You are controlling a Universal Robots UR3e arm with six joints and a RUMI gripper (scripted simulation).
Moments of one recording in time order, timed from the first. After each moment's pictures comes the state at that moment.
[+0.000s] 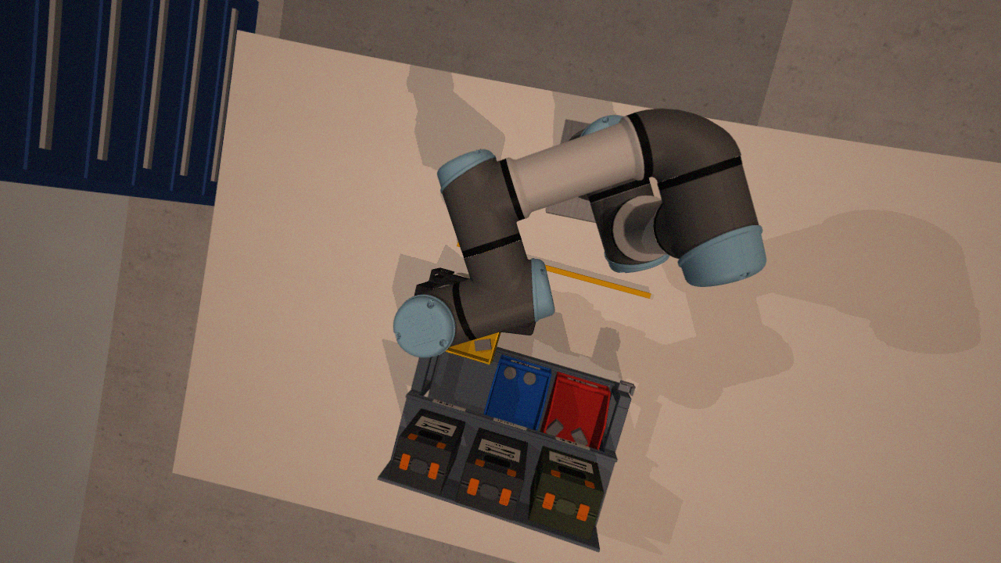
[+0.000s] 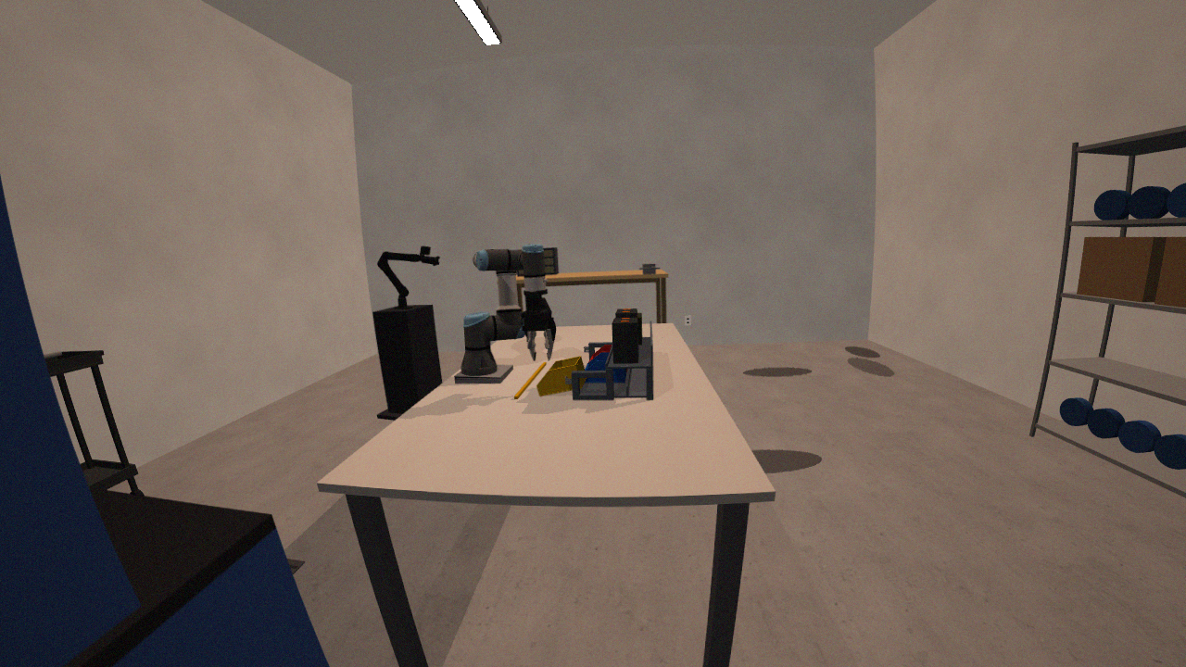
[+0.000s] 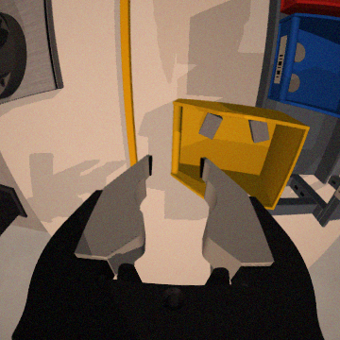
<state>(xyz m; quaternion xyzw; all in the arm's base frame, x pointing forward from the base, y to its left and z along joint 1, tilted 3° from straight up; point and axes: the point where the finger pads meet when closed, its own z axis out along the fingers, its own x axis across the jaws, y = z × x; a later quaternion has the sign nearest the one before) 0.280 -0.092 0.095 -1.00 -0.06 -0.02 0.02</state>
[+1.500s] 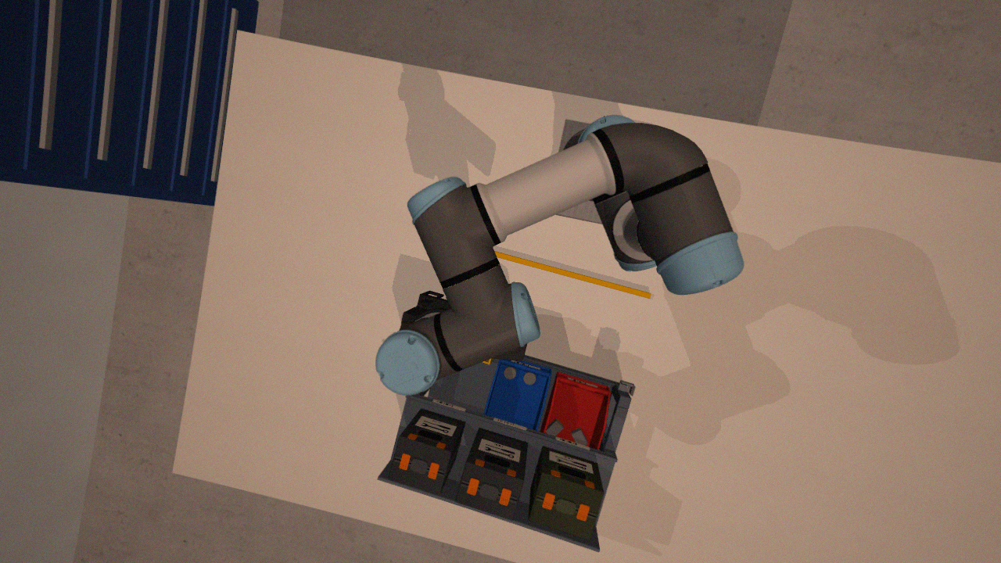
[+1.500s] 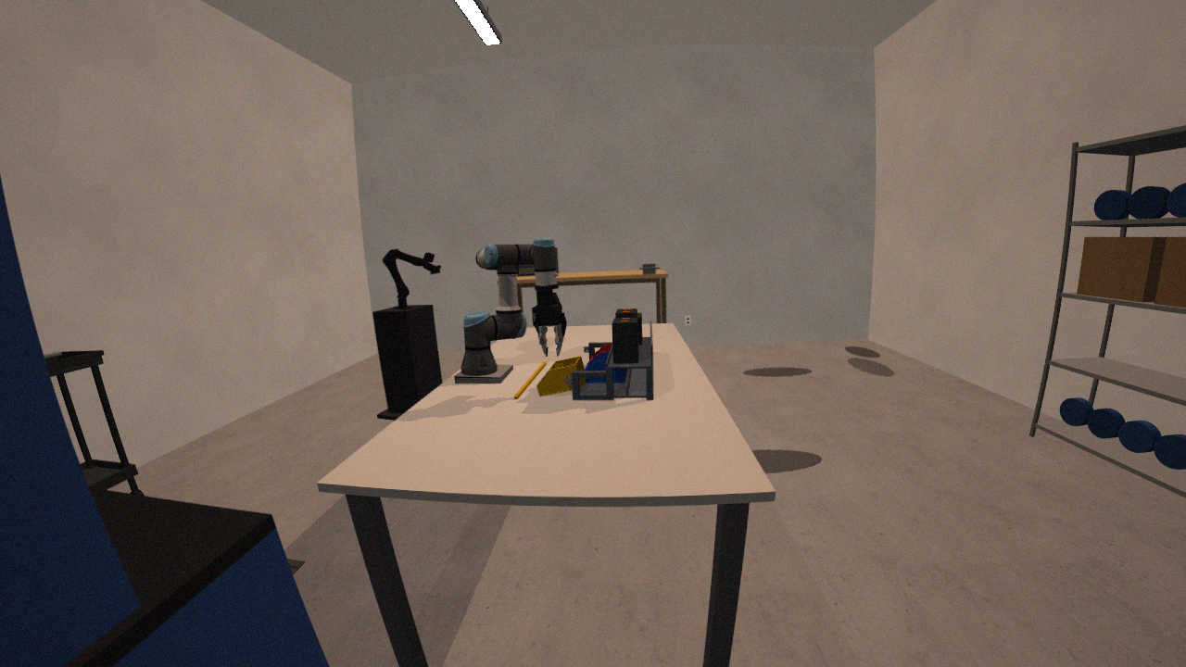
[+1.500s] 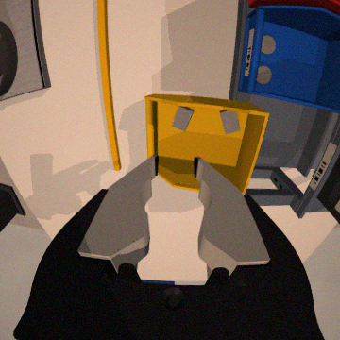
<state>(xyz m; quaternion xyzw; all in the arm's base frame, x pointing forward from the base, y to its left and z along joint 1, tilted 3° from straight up) 0.315 -0.092 0.112 -1.00 -0.06 -0.02 0.02</state>
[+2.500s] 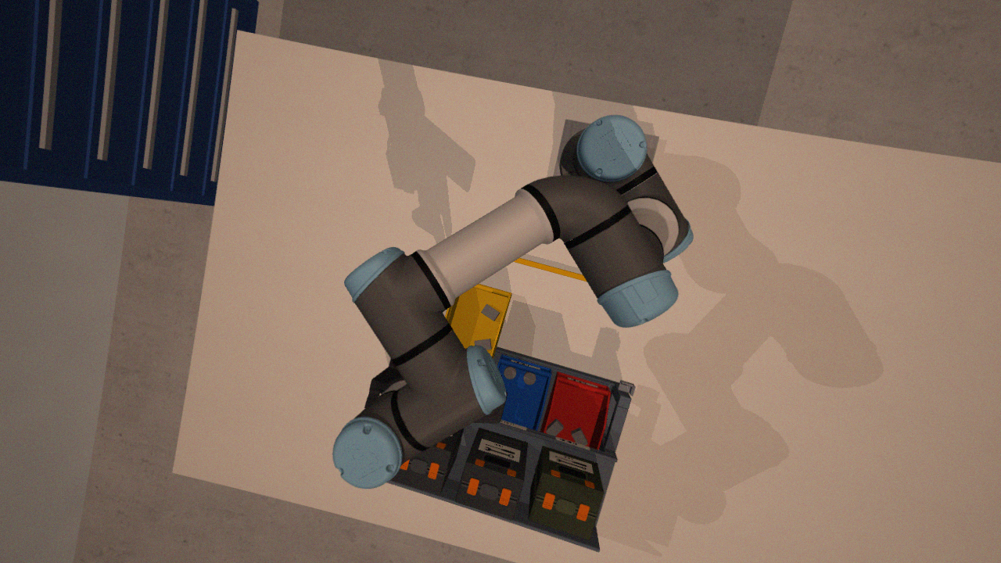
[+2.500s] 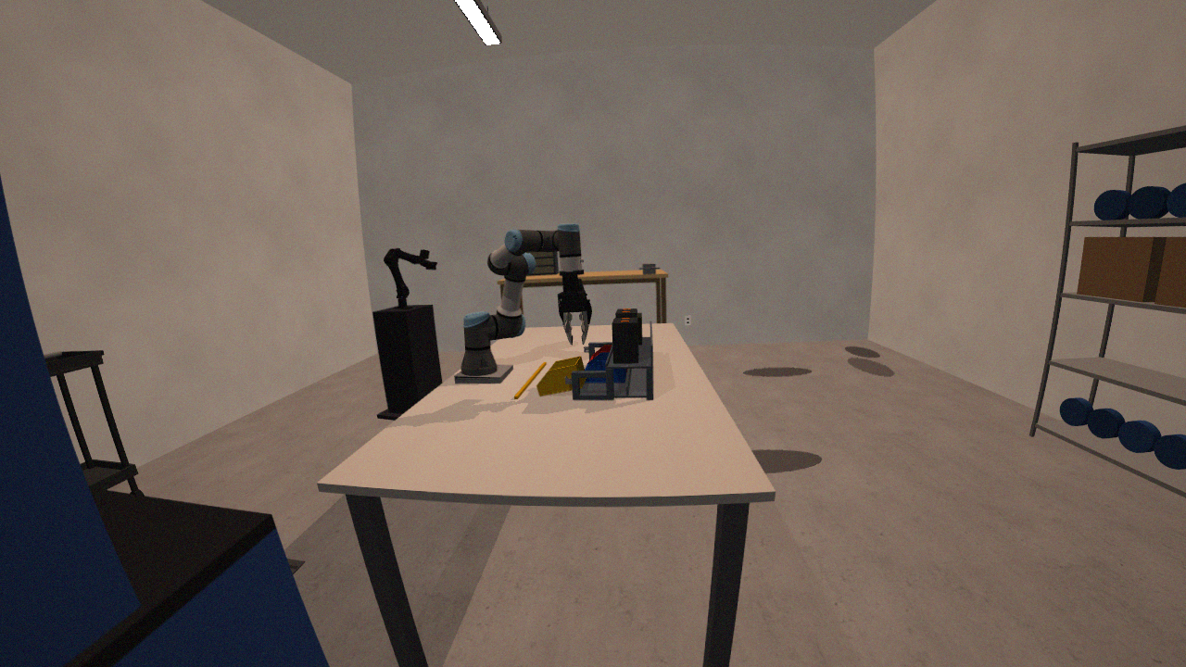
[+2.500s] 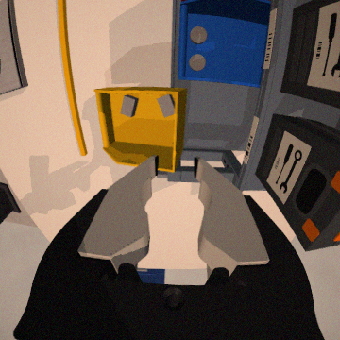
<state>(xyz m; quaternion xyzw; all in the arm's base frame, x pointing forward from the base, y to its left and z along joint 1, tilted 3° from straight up) 0.396 -0.091 0.153 -1.00 -0.06 -0.03 0.01</state>
